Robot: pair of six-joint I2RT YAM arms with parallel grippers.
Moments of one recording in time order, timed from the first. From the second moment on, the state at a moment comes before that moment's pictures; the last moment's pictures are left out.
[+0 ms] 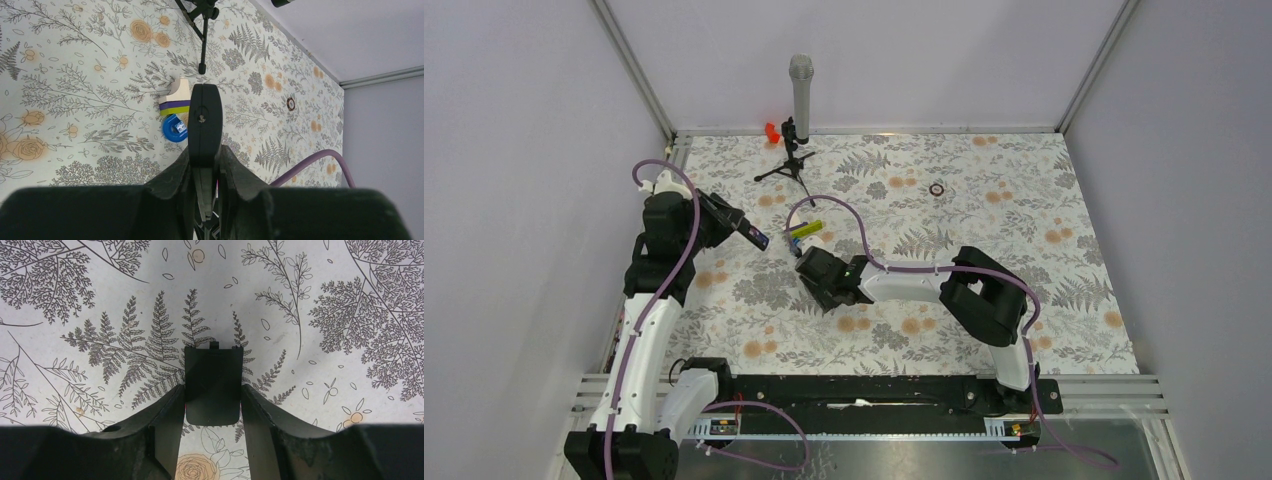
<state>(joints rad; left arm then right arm) -0.01 0.87 0.89 -0.45 0.15 -0.71 1.10 1.99 1.30 -0.35 0.26 0.32</state>
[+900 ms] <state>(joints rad) -0.15 1.15 0.77 -0.22 0.49 -0.76 1.00 1.61 1.10 -0.47 0.31 0.31</state>
